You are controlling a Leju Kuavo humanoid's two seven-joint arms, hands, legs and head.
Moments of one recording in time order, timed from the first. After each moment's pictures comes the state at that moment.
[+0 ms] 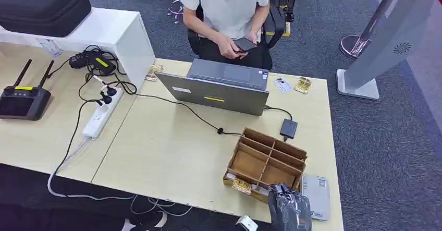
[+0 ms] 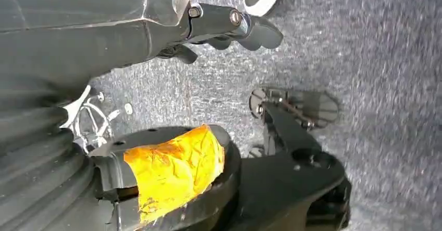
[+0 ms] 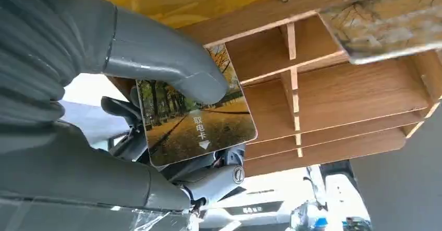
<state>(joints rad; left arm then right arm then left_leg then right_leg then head) -0.08 -0.22 1.12 -0.24 -1.02 -0.02 -0.11 0.10 0.08 0.38 -1.16 1.27 -0.65 -0.32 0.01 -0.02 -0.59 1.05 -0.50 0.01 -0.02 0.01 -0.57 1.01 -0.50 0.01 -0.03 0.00</state>
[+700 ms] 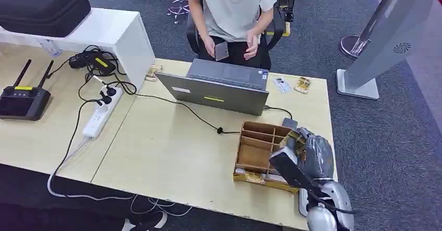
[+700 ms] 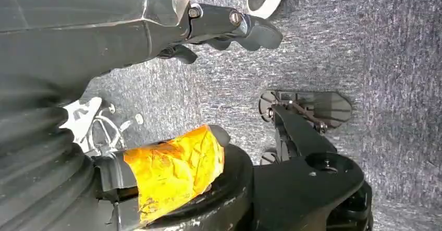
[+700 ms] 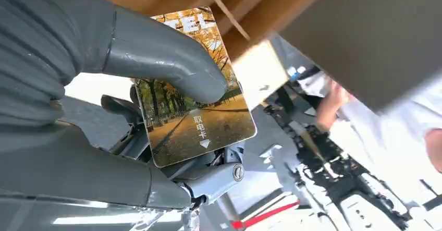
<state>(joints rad) -0.08 -0.19 1.12 -0.24 -1.08 -0.09 -0.08 -0.18 0.13 0.19 -1.42 0.84 -0.05 -0.42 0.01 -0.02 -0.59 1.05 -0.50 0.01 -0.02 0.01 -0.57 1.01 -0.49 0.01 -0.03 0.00</state>
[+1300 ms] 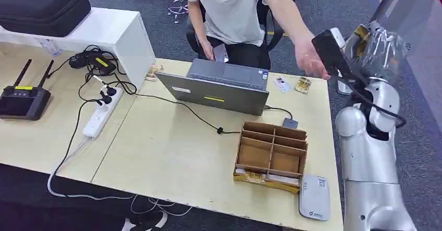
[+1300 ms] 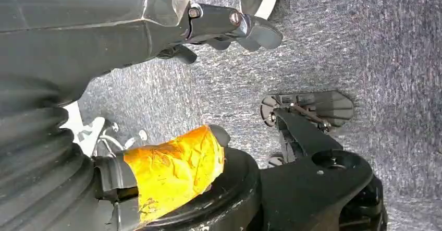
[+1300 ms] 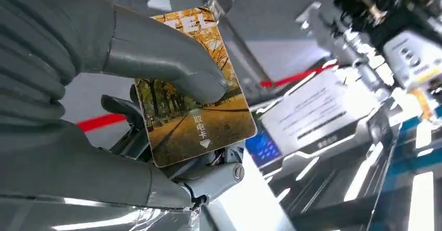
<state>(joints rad) -0.08 -0.17 1.10 -0.24 -1.16 -0.12 -0.10 -0.83 0.14 0.05 -1.07 1.19 -0.20 -0.12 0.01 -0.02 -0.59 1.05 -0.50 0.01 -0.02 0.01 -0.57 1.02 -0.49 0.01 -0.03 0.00</state>
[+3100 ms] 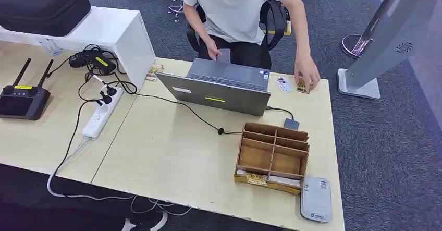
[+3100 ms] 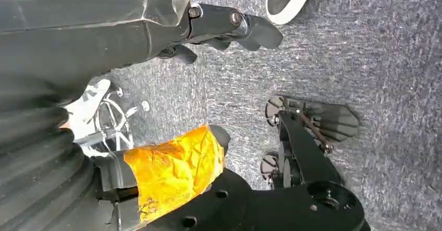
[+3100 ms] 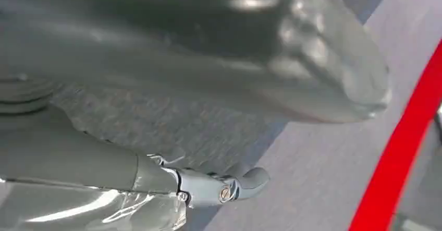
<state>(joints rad) -0.08 -0.15 1.19 -0.24 -1.02 -0.11 -0.04 -0.64 -0.22 -1.03 -0.70 0.41 -0.13 -0.32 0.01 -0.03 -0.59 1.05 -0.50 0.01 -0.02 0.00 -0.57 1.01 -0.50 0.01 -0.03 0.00</state>
